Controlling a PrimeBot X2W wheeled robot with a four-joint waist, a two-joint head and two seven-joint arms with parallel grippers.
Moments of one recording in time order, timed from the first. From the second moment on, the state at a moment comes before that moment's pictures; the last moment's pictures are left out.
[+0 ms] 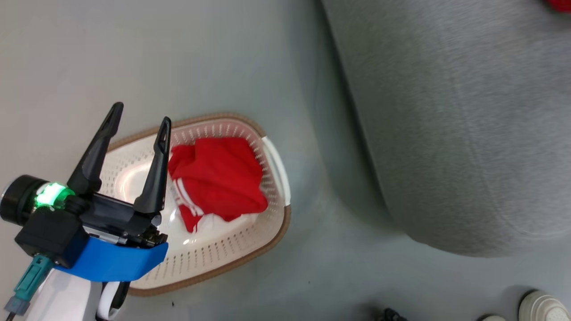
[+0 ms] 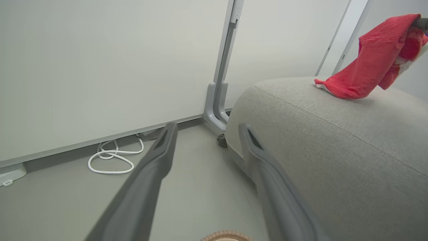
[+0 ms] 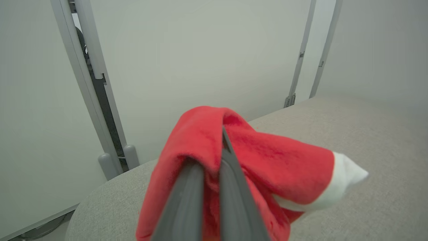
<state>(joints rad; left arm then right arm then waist) -0.23 0.36 -0.23 -0.13 -0.28 -0.13 -0.25 -1.08 -0.26 -0.54 0.60 0.12 0.13 -0.05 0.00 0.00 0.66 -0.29</state>
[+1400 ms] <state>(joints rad) -0.09 0.17 -0.16 0.18 -0.38 -0.12 -0.26 -0.52 -0.13 -0.29 0.47 0.11 0.13 -0.05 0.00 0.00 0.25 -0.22</state>
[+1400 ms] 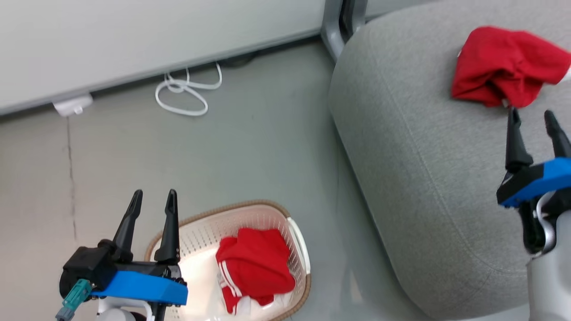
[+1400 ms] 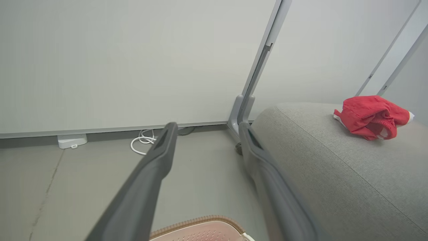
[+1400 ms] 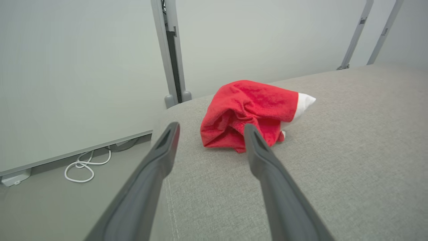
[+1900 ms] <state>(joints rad) -0.03 0.12 -0.09 0.25 -0.38 -0.13 -0.26 -0.20 -0.06 -0.18 0.24 0.11 0.13 -0.09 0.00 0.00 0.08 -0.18</state>
